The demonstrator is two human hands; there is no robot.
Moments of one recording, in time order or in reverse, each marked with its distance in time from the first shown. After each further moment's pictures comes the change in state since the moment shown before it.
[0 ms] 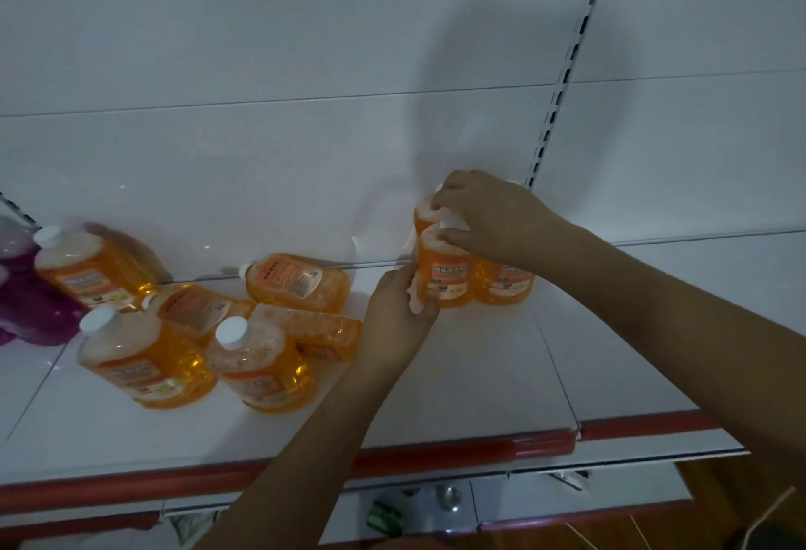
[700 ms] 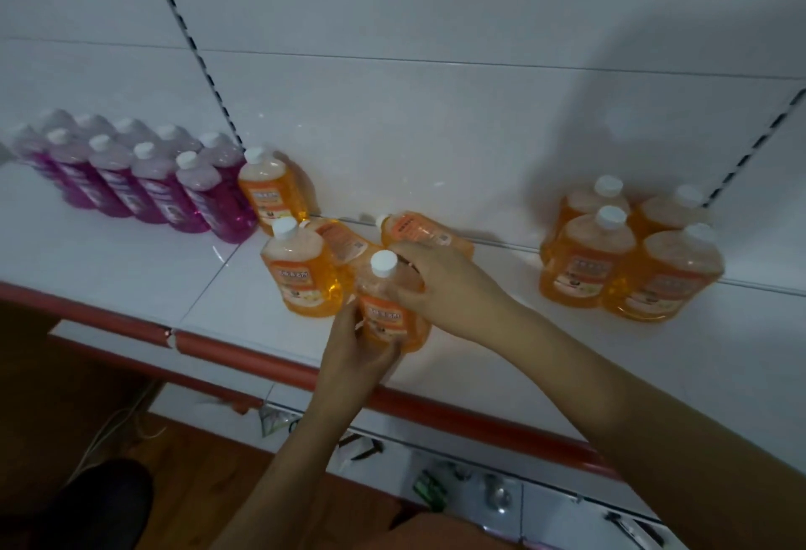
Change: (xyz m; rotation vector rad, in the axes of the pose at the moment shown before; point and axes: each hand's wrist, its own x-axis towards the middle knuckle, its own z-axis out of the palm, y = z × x) left_hand -0.133 -0.111 -0.108 -0.209 0.307 -0.246; right_hand 0.013 -0.186 0.071 0.619 -0.035 -0.285
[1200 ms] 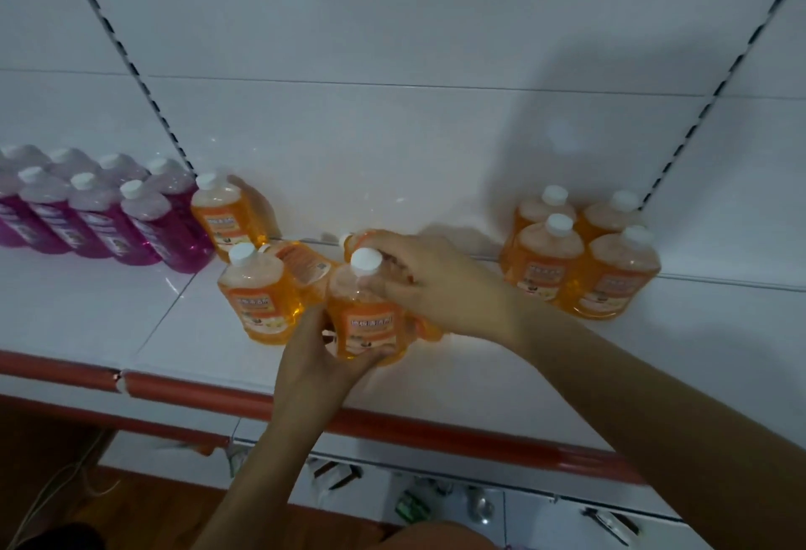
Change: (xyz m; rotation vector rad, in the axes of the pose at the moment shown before) left_hand 0.005 0.042 -0.008 0.212 0.101 0.084; right_hand -0.012 -0.018 -0.051 0.071 -0.017 -0.028
